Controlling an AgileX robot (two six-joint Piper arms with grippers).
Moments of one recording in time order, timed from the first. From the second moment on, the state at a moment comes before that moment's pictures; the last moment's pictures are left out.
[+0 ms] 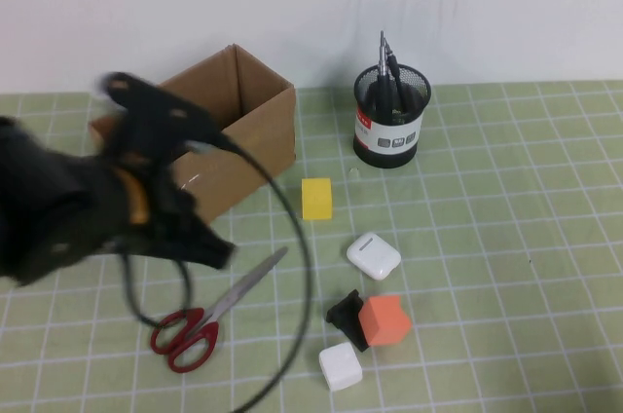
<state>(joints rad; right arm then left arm) -0.06 -0.01 0.03 -0.11 0.38 0.05 -0.65 1.33 -0.93 0.38 0.64 -0.25</state>
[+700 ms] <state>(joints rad) -0.06 -0.01 0.03 -0.11 0.38 0.05 -0.70 1.65 -1.01 0.28 0.65 -0.23</state>
